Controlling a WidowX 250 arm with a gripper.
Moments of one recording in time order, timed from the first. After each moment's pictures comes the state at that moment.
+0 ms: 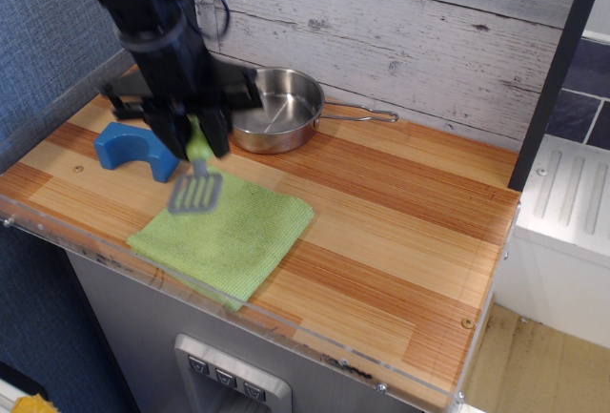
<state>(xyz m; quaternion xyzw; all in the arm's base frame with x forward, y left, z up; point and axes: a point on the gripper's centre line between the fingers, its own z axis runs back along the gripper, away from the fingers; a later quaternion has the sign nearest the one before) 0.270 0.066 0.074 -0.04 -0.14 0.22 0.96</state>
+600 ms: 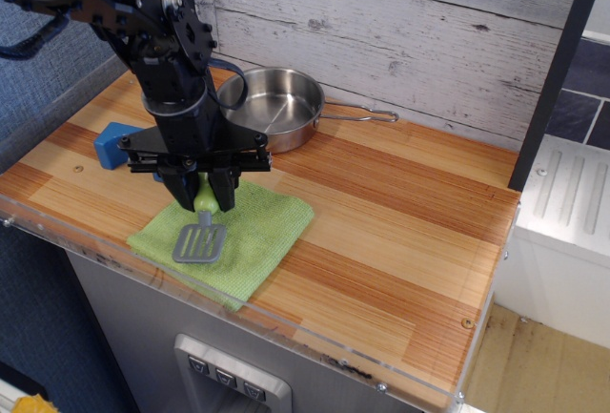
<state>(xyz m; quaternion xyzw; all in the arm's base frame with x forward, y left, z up) 0.266 0.065 0.033 -0.02 -0.12 0.21 0.97</state>
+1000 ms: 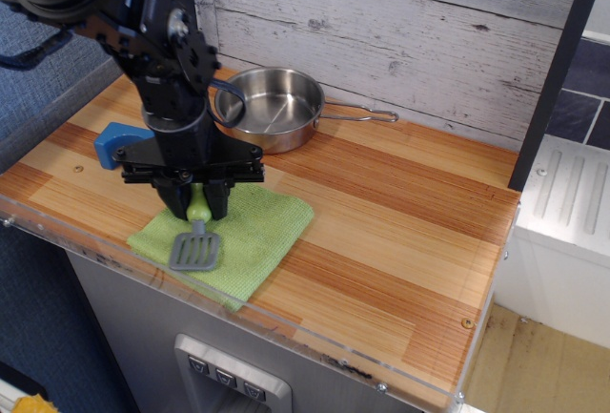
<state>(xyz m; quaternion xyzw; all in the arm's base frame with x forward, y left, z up) 0.263 0.070 0.023 0.01 -0.12 0.24 0.96</state>
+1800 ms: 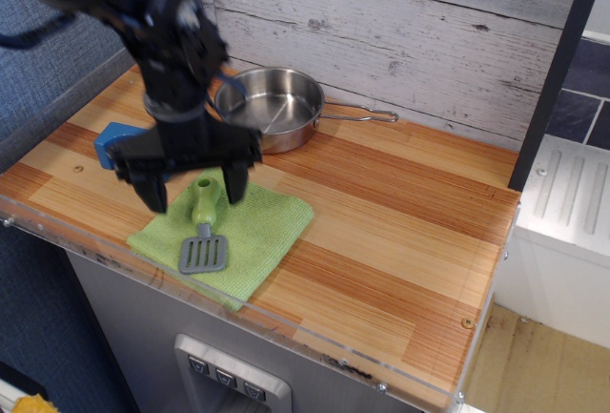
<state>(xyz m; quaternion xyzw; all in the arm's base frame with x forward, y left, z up) 0.263 0.079 0.041 0.02 -0.12 0.33 0.93</state>
